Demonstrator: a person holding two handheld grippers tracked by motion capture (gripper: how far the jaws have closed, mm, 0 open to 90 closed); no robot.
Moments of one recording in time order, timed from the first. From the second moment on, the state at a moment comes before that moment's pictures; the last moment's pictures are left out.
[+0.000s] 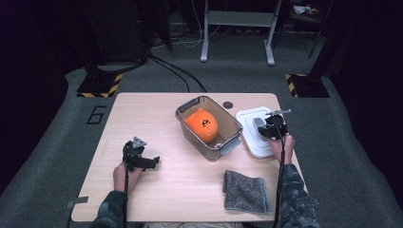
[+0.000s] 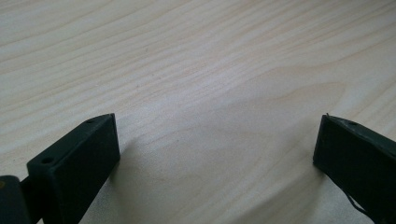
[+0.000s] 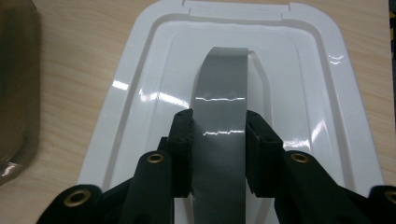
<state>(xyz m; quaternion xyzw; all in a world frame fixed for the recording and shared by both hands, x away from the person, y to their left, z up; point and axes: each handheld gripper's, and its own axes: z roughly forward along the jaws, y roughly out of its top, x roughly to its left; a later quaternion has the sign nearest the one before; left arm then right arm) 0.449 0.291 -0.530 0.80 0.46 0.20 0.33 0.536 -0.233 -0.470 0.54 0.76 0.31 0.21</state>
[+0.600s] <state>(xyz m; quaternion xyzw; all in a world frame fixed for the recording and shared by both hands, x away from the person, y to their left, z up) 0.449 0.291 -0.530 0.80 0.46 0.20 0.33 0.523 -0.238 -0.444 0.52 0.76 0.32 0.22</state>
